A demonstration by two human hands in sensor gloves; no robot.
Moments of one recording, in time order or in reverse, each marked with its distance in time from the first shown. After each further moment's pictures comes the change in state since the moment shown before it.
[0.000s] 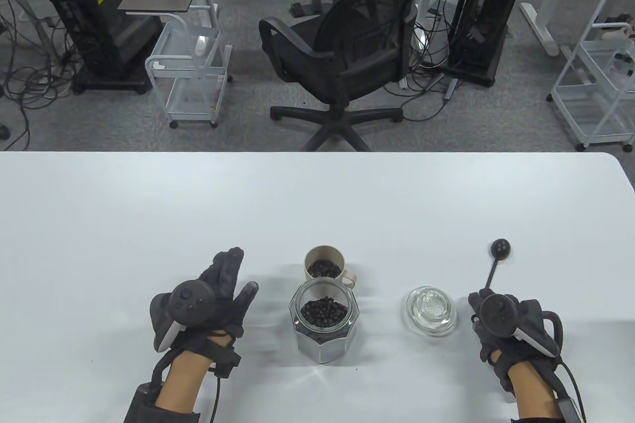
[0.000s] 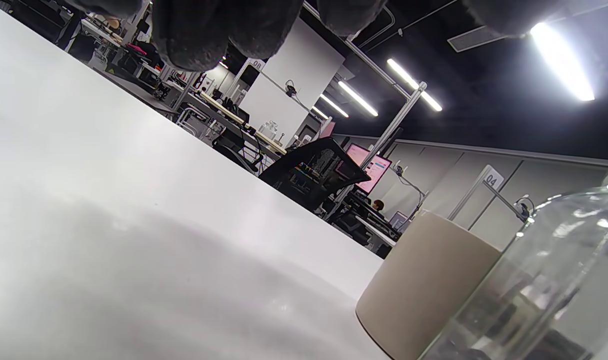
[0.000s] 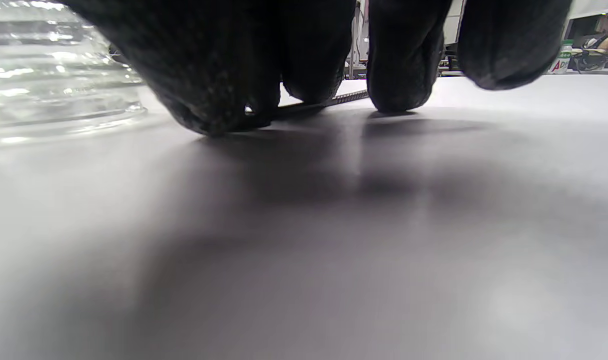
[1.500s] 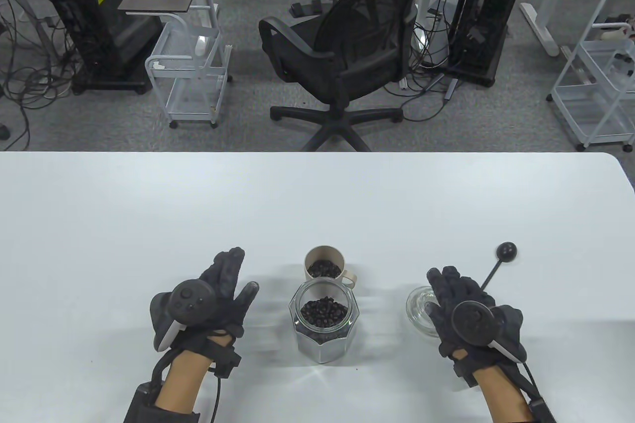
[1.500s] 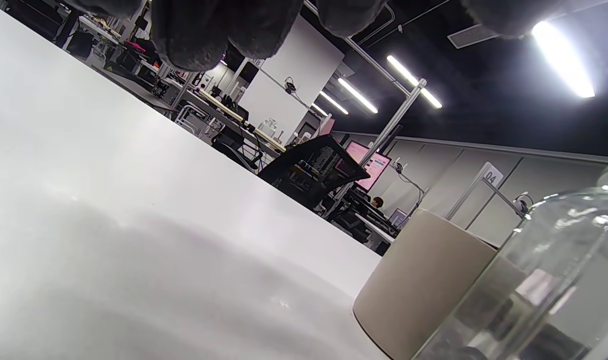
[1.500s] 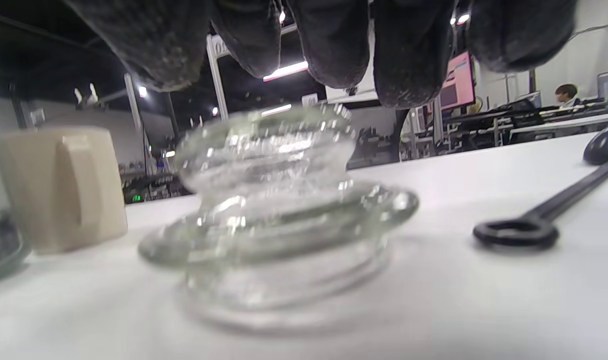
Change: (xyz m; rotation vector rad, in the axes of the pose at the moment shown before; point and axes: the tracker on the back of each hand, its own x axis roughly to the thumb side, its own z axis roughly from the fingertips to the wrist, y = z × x) left_hand 0.001 0.000 -0.001 -0.012 -0.001 -0.006; right_hand 0.075 -0.017 0.004 -0.239 -0.190 -0.146
